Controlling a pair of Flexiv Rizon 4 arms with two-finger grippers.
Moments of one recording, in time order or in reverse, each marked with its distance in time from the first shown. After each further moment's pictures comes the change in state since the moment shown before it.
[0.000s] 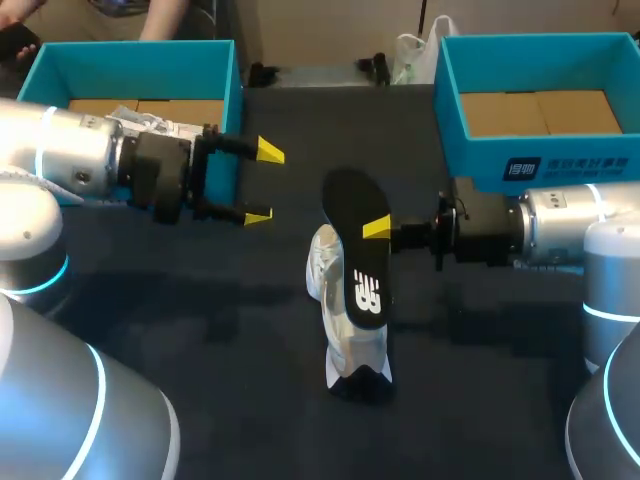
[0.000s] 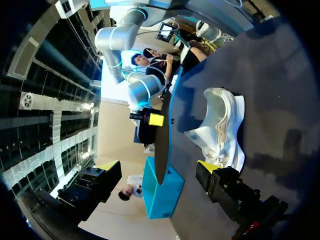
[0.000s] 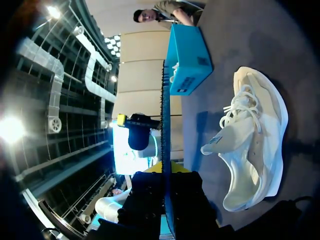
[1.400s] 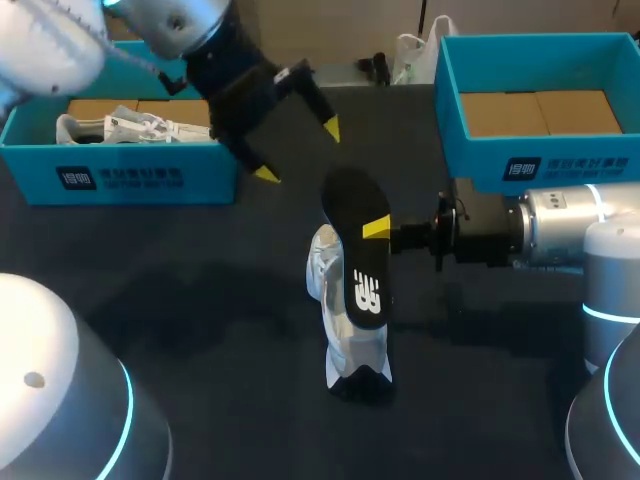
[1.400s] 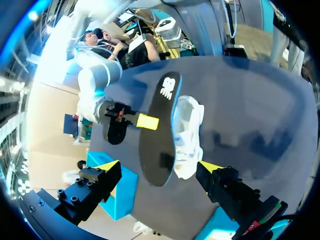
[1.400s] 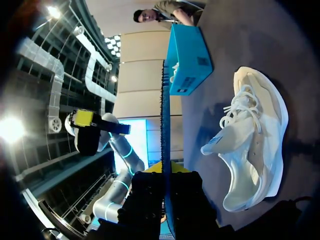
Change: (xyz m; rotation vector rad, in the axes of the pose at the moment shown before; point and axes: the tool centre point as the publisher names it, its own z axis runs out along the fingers) left arm -0.059 -0.019 0.020 -0.094 0.732 -0.066; right arm 0.000 0.000 0.000 0.000 0.001 0.000
